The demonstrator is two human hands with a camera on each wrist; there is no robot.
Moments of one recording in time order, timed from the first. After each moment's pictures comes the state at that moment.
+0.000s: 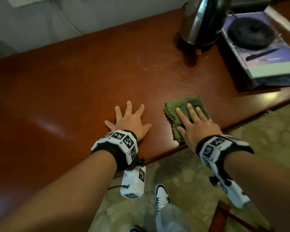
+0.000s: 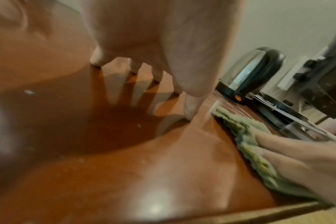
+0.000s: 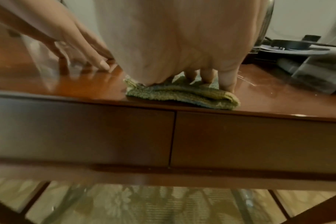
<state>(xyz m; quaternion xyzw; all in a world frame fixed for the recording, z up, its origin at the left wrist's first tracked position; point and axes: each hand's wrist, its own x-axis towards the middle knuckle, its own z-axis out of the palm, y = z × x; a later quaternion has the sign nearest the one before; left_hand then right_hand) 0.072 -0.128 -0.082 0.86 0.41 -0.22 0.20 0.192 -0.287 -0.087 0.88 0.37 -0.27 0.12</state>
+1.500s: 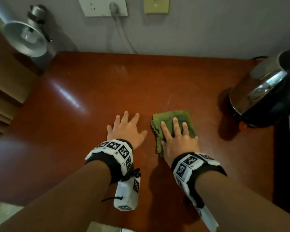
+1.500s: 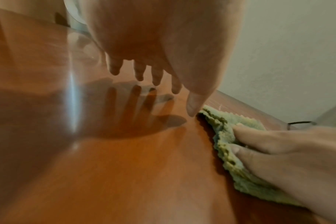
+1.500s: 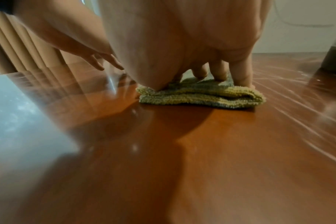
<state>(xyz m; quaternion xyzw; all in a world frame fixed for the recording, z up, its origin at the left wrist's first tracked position) 0.142 -0.044 -0.078 0.75 0.61 -0.13 0.21 0.279 -0.123 -0.077 0.76 0.56 -0.27 0.16</state>
